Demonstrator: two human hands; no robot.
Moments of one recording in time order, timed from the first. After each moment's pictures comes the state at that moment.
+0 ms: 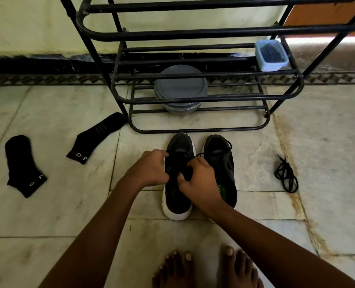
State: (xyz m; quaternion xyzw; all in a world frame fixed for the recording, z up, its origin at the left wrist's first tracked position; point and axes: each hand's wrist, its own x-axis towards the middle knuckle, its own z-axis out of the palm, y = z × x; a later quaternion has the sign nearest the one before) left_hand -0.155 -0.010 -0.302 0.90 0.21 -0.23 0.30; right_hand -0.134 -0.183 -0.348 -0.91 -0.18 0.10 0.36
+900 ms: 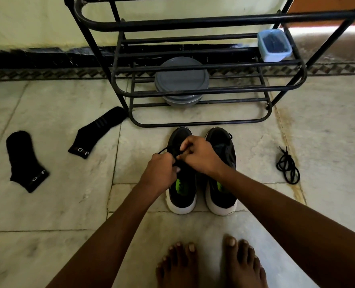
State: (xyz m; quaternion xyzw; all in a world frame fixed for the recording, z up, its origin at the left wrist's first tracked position) left_hand -0.170 -0.042 -0.325 0.93 0.21 -0.16 0.27; right_hand -0.081 -0.168 -0.326 -0.84 -0.15 0.28 0.44
